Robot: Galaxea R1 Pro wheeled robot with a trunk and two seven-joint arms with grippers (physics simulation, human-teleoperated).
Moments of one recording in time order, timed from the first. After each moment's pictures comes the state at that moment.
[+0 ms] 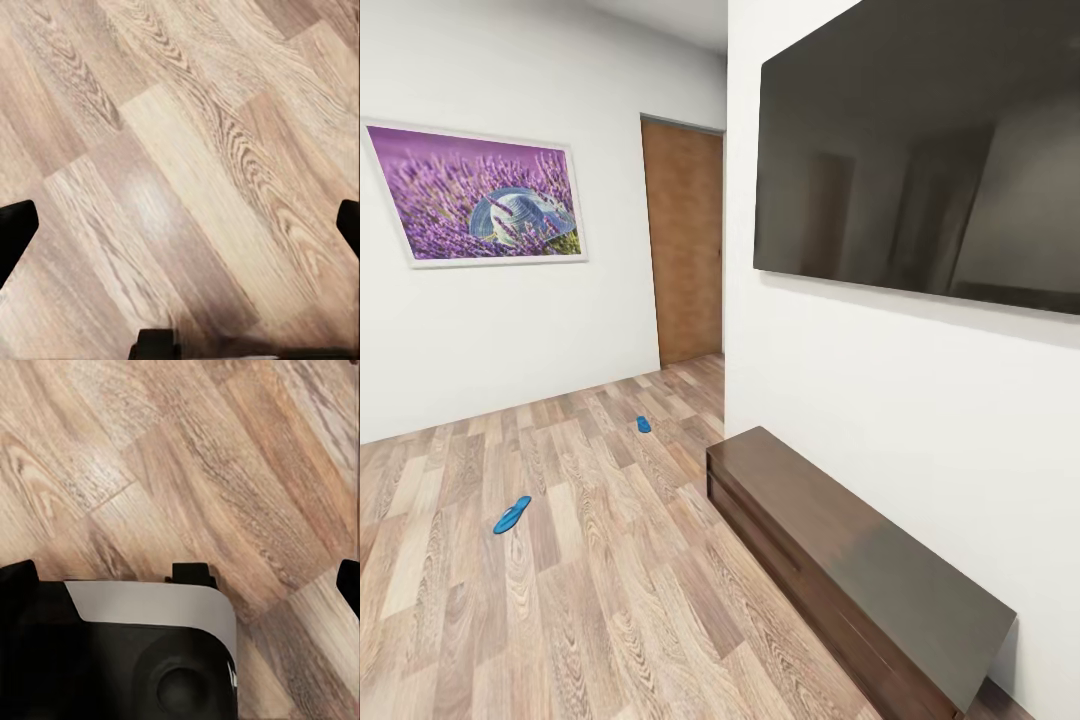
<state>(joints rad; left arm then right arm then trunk) -0.01 -0.01 0.00 -0.48 0.00 -0.19 0.01 -0.01 -0.01 -0.01 -0.30 0.00 -0.10 0.00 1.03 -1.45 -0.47</state>
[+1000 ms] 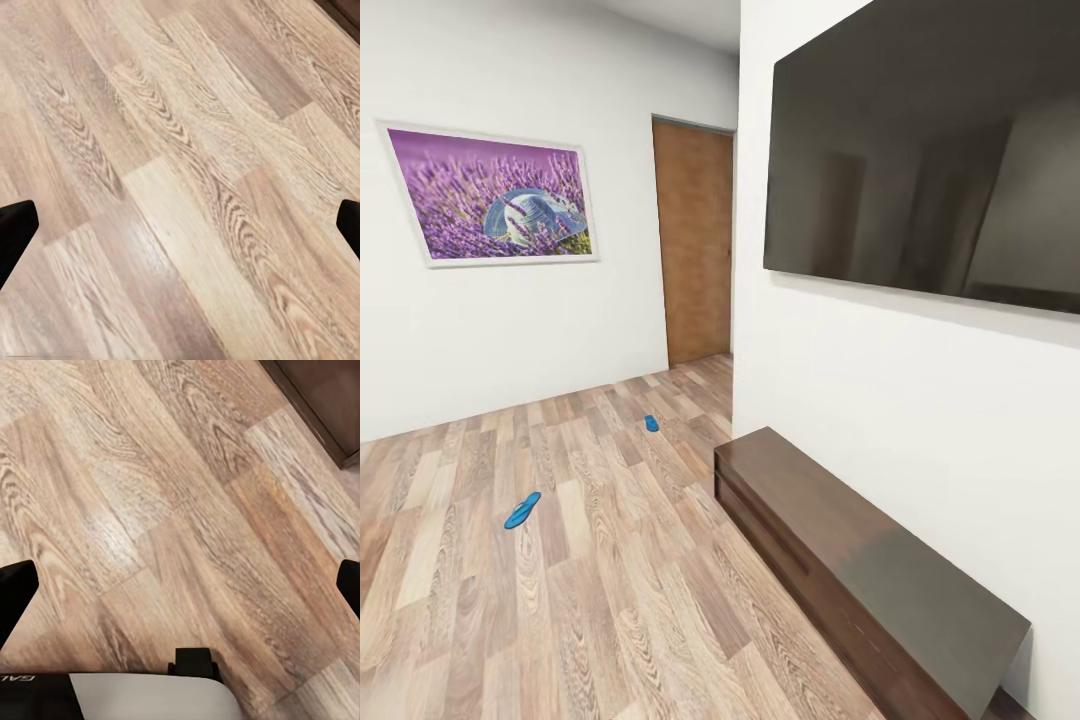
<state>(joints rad) -0.09 -0.03 0.00 -0.54 0.00 -0.19 0.00 -0.01 -0.01 -0.01 -0.38 0.00 -0.22 0.01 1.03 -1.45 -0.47</state>
